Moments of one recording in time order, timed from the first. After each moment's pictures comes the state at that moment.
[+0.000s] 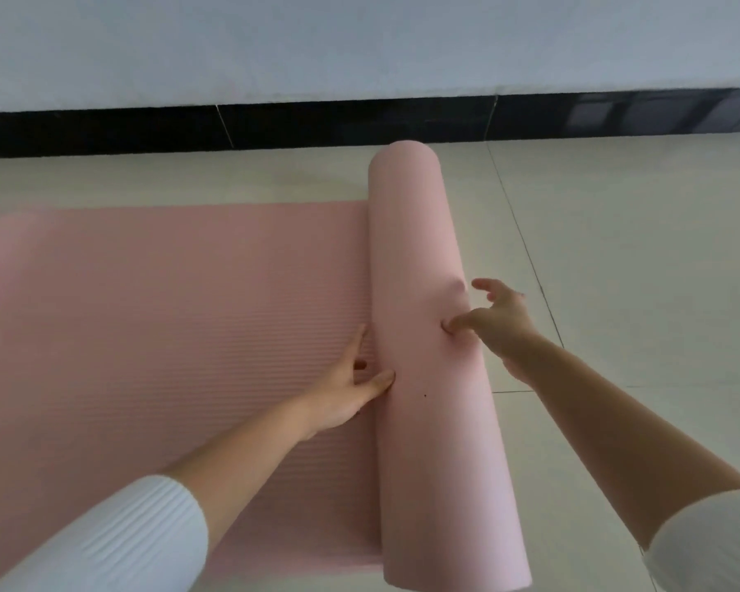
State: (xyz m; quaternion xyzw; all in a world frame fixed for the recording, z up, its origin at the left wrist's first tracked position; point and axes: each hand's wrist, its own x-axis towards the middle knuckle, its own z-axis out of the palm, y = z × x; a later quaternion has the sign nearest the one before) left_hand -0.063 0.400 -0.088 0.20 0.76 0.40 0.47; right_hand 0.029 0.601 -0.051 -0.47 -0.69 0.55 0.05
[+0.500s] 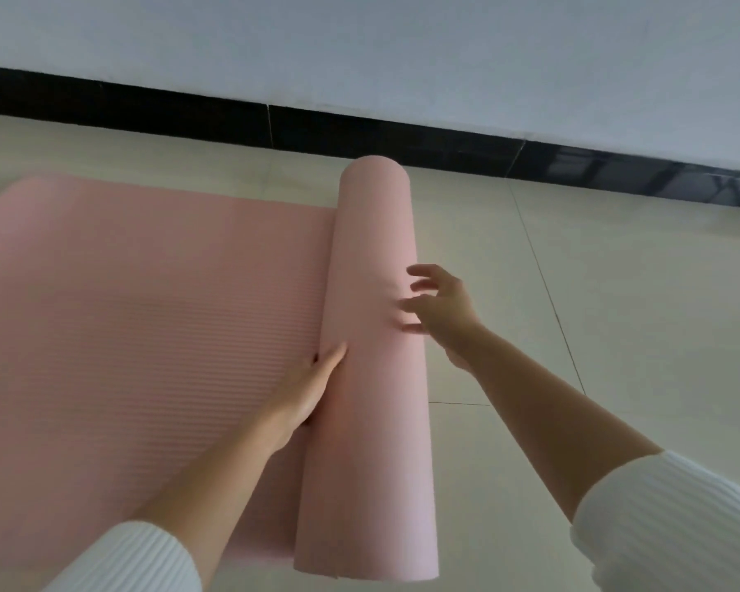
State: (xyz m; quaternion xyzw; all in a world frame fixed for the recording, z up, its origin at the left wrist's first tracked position) left_hand -0.115 0.307 -0.083 0.03 0.74 0.50 0.44; right_hand -0.060 0.490 -0.015 -0.37 -0.75 0.54 0.04
